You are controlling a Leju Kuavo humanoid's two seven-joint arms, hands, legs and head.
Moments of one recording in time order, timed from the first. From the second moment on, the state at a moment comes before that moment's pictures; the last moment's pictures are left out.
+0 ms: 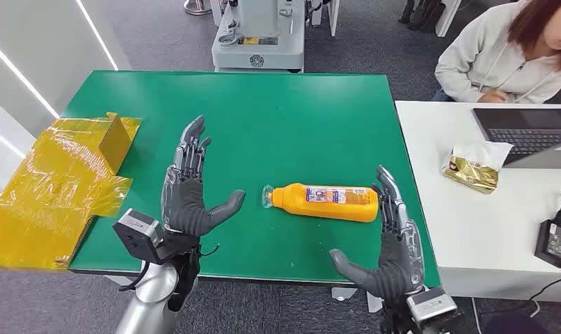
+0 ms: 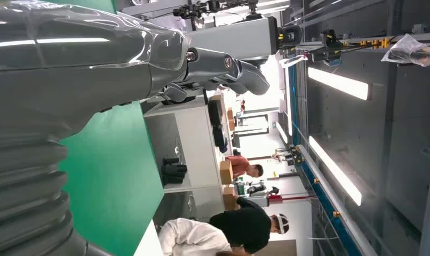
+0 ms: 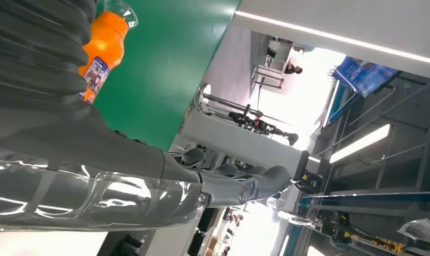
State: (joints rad) left arm -0.21 -0.18 -0.39 -1.39 -0.05 0.09 -0.55; right arm 0.12 0.06 0.29 -1.88 0.25 0.00 -0.50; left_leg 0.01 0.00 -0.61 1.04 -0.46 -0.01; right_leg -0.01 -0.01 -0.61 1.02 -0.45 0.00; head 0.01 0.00
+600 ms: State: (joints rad) left arm -0.19 -0.18 -0.39 -1.39 -0.06 0.09 -0.55; right arm 0.10 0.07 0.29 -1.87 0.27 0.01 -0.50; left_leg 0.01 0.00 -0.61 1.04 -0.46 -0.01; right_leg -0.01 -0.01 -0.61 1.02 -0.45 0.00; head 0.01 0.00
